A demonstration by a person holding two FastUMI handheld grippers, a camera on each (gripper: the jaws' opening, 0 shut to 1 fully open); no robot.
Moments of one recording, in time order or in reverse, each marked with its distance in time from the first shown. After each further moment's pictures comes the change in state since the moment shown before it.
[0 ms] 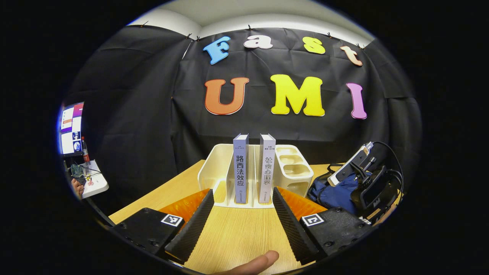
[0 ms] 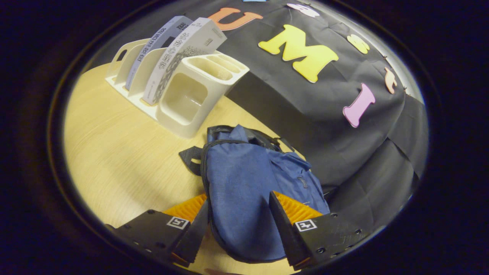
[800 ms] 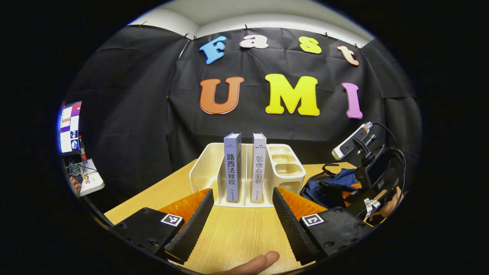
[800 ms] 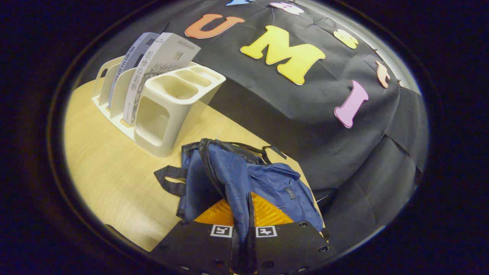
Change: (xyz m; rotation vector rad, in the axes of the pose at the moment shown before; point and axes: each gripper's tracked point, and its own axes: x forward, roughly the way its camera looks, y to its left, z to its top) left arm 0.002 -0.028 -0.010 -0.015 0.019 -0.036; right arm 0.017 -0.046 0.026 0.084 -0.051 0.035
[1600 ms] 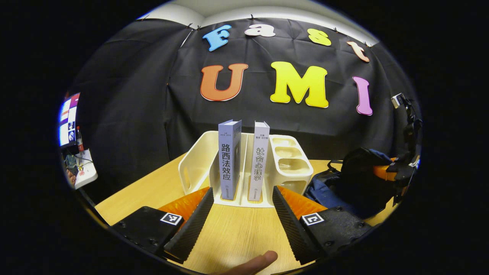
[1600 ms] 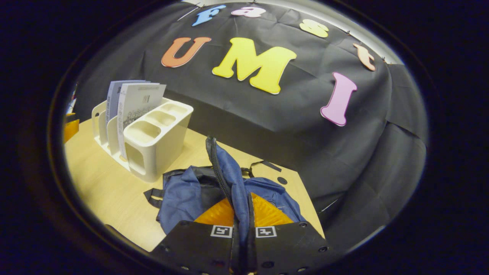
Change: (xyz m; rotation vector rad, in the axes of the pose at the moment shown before) left arm 0.050 -0.006 -0.003 -0.016 0.055 0.051; right arm -0.001 -0.104 0.026 0.179 -0.115 0.120
